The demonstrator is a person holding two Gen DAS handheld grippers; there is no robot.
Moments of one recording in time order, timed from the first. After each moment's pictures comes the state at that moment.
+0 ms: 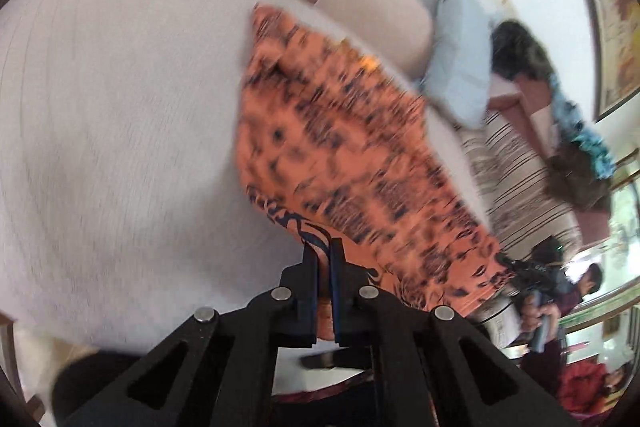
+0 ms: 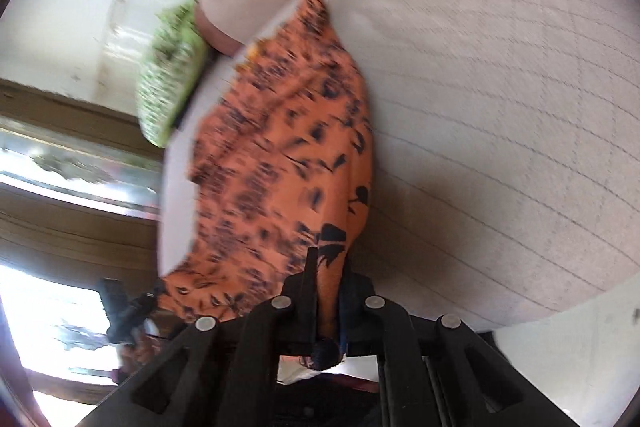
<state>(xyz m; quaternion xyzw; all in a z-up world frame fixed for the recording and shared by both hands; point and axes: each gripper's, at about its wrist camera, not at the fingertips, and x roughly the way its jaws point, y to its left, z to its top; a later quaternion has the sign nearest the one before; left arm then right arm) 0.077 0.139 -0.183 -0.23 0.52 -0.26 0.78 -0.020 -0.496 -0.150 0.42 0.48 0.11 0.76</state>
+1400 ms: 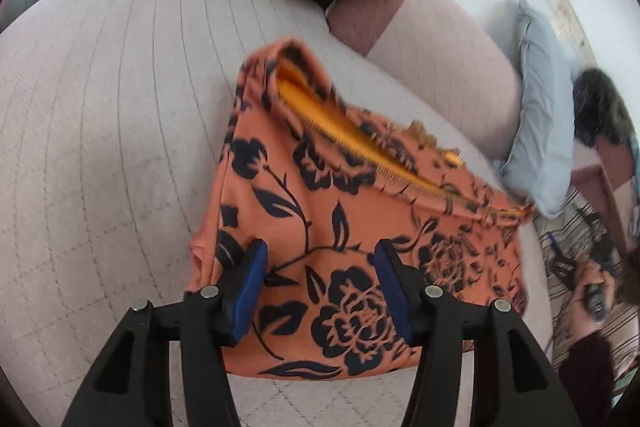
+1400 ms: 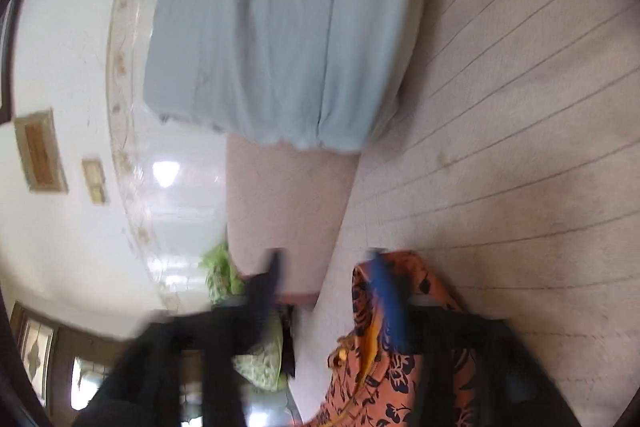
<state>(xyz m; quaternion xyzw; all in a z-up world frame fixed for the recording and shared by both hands) 0.274 0.051 -0.232 -0.21 0.49 -0.13 0.84 0.286 -0.595 -0.182 0.65 0.23 -0.05 0.72</state>
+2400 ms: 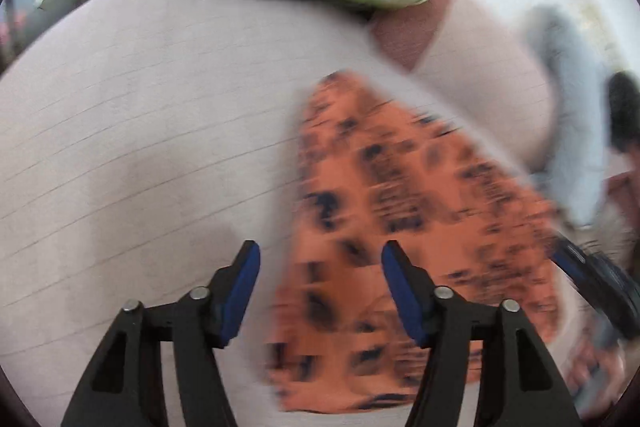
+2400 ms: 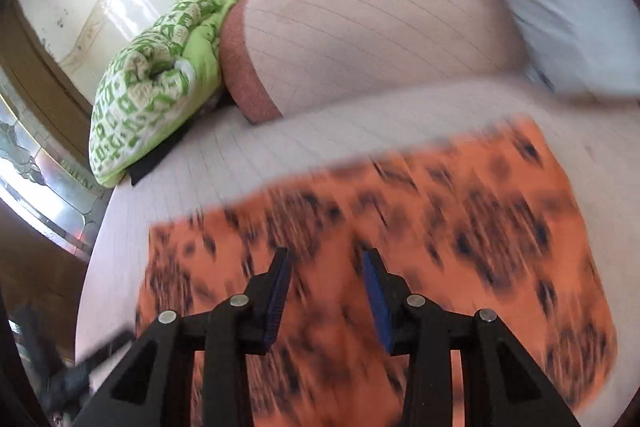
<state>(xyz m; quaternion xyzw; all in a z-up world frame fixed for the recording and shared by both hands) 0.298 0.092 -0.233 -0.16 0.51 -0.04 0.85 0.326 -0.330 -0.171 0.20 0.45 0.02 0.87</state>
